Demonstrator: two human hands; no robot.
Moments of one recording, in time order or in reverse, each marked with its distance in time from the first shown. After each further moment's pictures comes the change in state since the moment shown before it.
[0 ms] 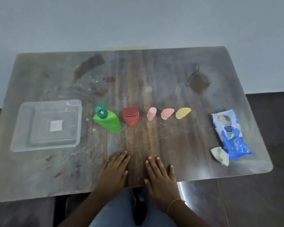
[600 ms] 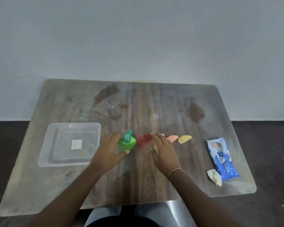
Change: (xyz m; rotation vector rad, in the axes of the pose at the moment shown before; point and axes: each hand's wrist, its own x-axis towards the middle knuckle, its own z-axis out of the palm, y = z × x) left_hand 0.052 -0.043 -0.203 -0.413 0.291 0.019; right_hand 0.111 -0.069 -0.189 0.250 0.252 -0.002
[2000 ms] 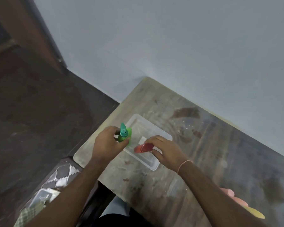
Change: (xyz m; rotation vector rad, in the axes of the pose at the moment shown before) left_hand -0.131 -0.138 -0.164 -0.106 0.698 -0.584; right_hand 0.112 -0.247 0.091 -0.035 -0.483 -0.871
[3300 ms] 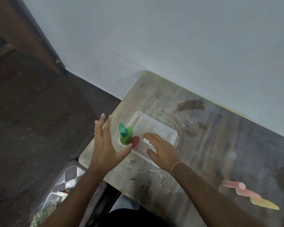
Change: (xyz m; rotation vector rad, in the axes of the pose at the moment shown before) left_hand -0.014 -0.006 -0.014 0.034 0.008 0.152; right_hand 0.016 -0.014 0.043 0.123 0.053 0.160
